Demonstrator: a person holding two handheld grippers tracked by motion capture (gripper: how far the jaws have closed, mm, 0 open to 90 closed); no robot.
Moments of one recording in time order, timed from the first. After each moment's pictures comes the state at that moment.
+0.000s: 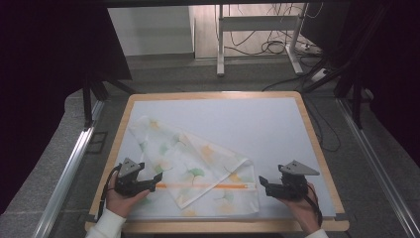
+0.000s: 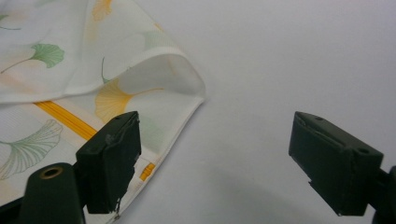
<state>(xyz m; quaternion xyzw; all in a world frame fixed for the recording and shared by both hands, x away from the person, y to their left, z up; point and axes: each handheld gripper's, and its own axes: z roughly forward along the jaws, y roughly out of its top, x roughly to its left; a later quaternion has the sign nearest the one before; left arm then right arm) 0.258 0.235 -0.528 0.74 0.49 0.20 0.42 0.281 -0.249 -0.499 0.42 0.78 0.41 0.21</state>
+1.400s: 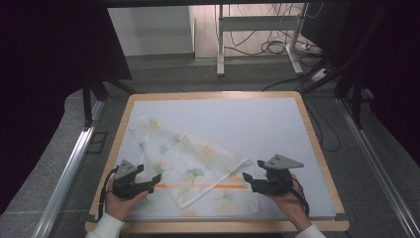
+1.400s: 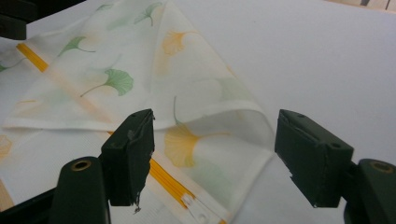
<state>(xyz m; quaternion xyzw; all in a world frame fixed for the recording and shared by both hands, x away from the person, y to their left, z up) 0.249 0.236 -0.526 0.73 0.50 0.20 0.42 0.286 -0.203 -0.477 0.35 0.81 0.44 0.17</state>
